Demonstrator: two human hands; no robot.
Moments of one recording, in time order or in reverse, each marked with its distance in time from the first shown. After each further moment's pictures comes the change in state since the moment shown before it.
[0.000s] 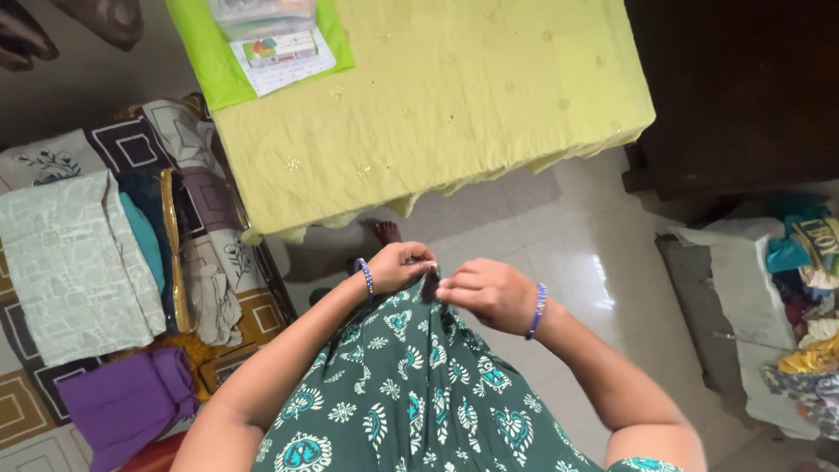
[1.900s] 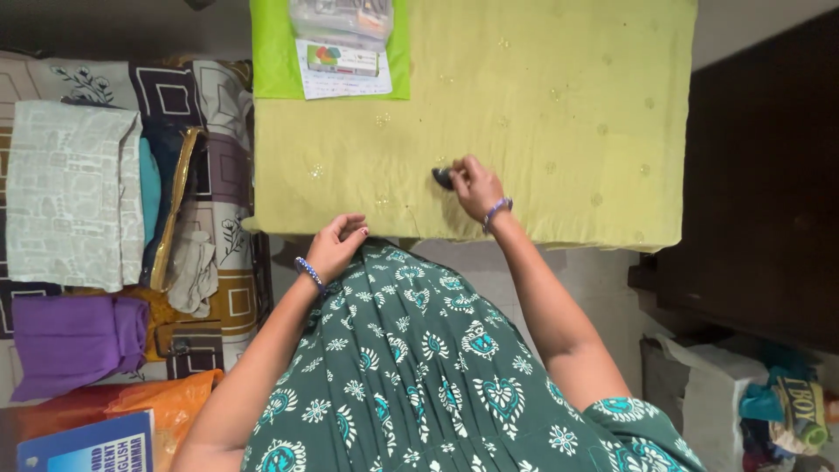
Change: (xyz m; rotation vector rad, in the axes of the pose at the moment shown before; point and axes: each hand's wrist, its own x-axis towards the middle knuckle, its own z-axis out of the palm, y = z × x) left_hand 0.006 -0.045 -0.077 -0.271 0.794 -0.174; right_hand 0.106 0.302 0.066 0.070 0.097 0.757
